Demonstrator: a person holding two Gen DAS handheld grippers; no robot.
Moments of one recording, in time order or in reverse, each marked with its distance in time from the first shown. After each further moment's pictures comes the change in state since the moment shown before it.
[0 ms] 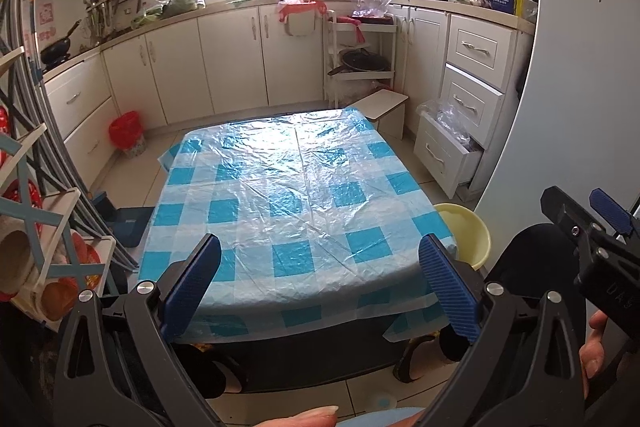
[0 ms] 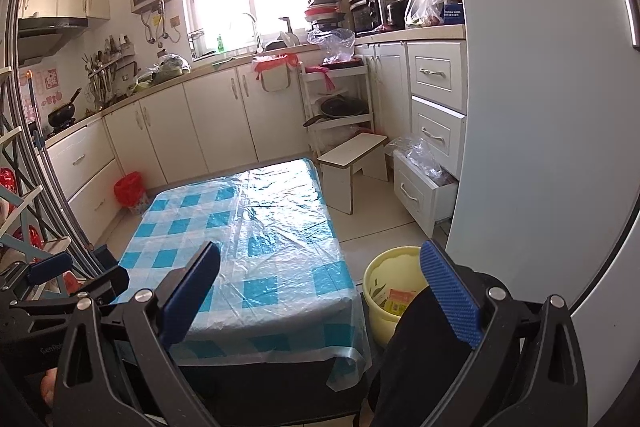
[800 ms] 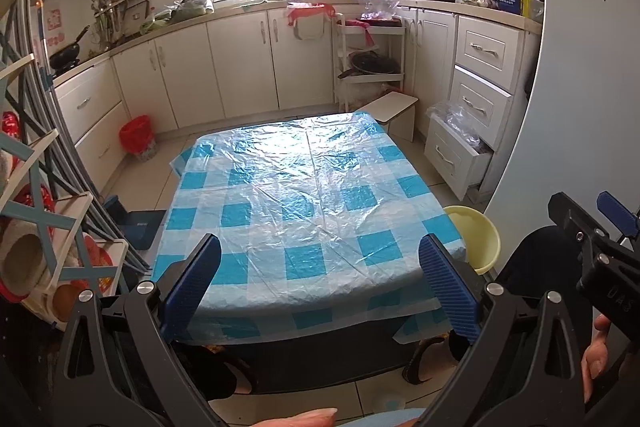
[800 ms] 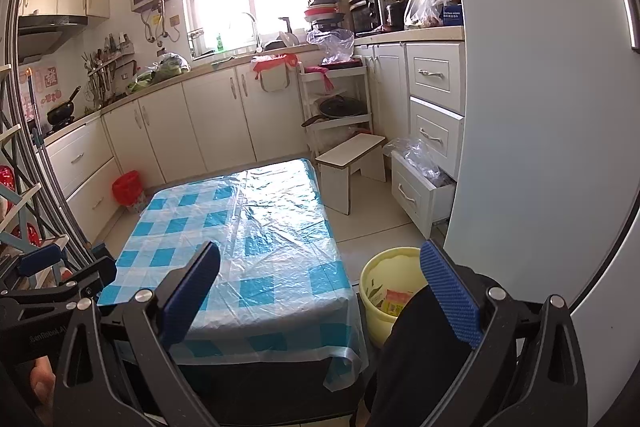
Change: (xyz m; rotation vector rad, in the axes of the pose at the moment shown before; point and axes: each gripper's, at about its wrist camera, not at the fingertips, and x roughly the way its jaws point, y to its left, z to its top) left arm -0.006 0.000 0.001 0.008 -0.012 0.048; right arm -0.003 -0.002 -0.002 -0.003 -0.002 -0.006
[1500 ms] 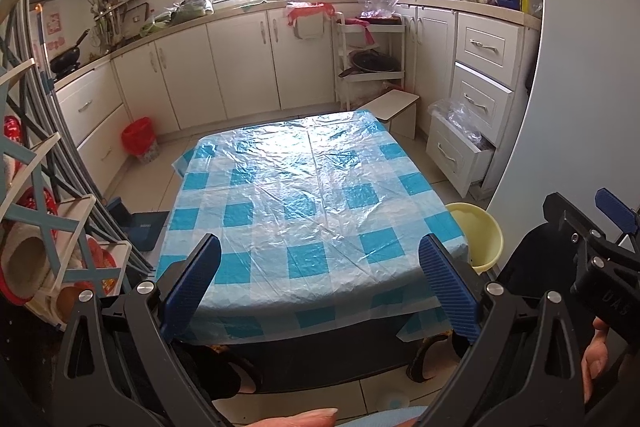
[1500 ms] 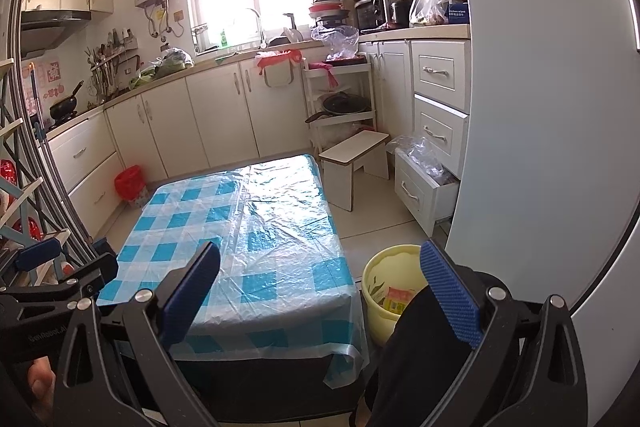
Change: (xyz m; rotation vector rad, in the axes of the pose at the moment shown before) left arm 0.000 -0.002 0.000 0.015 0.003 0.007; right arm 0.001 0.005 0.000 -0.015 0.013 0.009
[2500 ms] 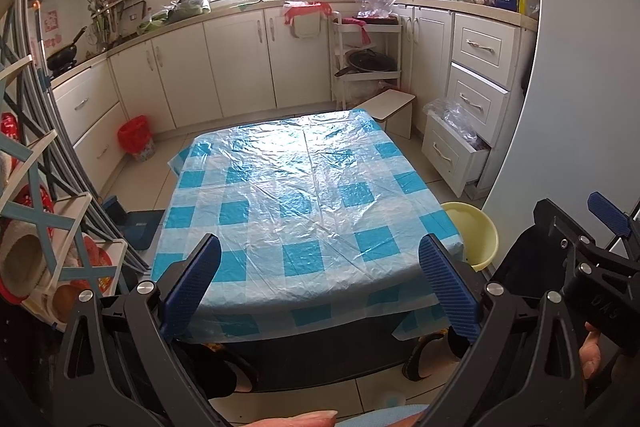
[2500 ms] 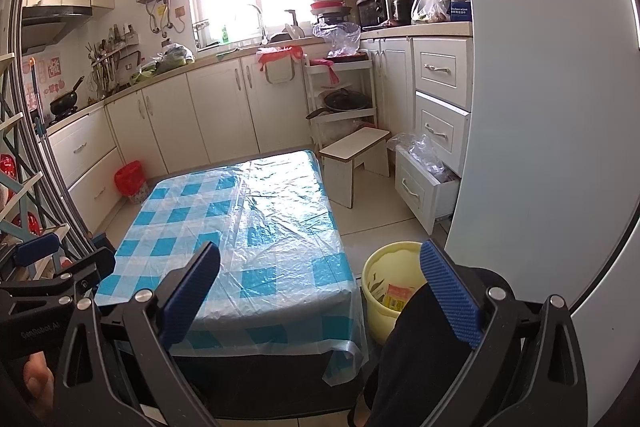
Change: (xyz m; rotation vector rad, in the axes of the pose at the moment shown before) left arm -0.001 -0.001 -0.001 -0.003 0.001 -0.015; right arm 0.000 0.001 -0.003 -0.007 0.011 0.001
